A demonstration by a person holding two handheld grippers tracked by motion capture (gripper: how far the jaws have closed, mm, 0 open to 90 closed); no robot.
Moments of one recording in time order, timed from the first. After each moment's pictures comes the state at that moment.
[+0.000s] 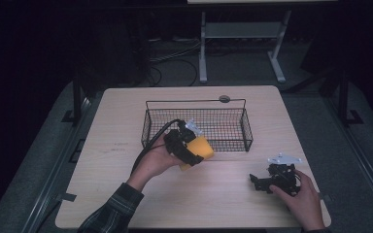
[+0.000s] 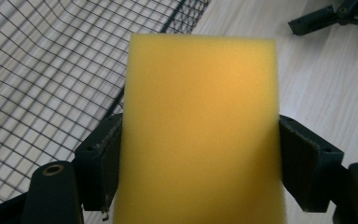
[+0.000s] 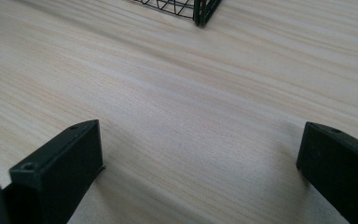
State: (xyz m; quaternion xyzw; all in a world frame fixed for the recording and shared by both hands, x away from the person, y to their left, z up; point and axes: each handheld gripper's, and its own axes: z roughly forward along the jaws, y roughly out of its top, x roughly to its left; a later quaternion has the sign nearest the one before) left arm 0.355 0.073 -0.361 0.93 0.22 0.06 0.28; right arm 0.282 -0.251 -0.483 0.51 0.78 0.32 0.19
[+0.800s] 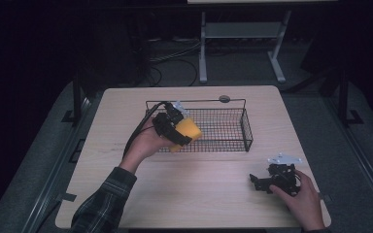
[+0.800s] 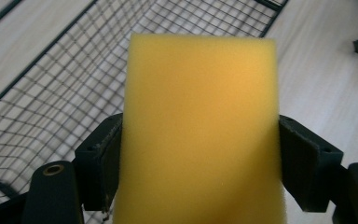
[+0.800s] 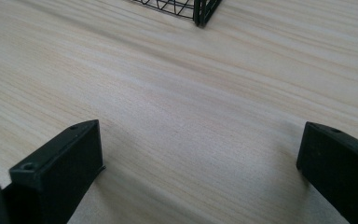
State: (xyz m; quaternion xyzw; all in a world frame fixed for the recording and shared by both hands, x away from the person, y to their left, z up) left arm 0.397 0.105 -0.341 0.92 0.27 0.09 0.27; right arm 0.282 -0.251 -0.483 0.51 0.78 0.32 0.19
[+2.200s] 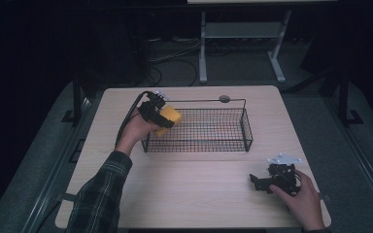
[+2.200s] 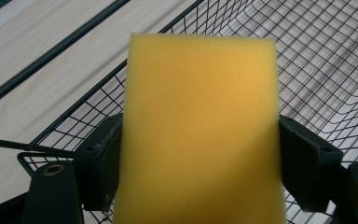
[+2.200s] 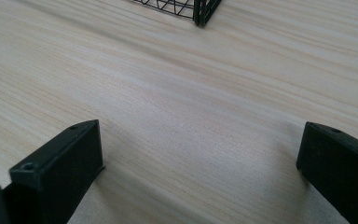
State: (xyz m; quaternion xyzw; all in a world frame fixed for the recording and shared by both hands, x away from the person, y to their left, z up) left arm 0.467 0.153 -0.372 0.89 0.36 0.12 0.25; right arm 0.282 -0.251 -0.484 0.51 0.78 0.32 0.19
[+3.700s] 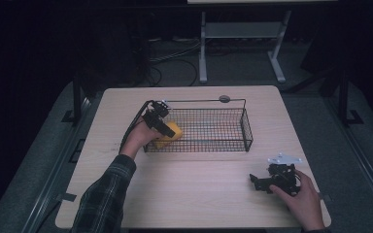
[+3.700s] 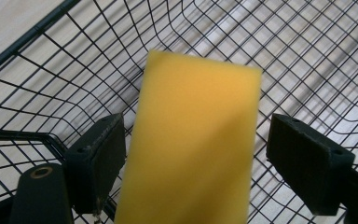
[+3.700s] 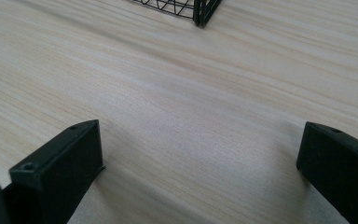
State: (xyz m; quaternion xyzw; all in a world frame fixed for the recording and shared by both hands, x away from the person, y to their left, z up) left arm 0.470 0.148 -0.409 0.90 0.37 0.09 0.21; right arm 0.282 -0.251 -0.484 0.51 0.78 0.32 0.19
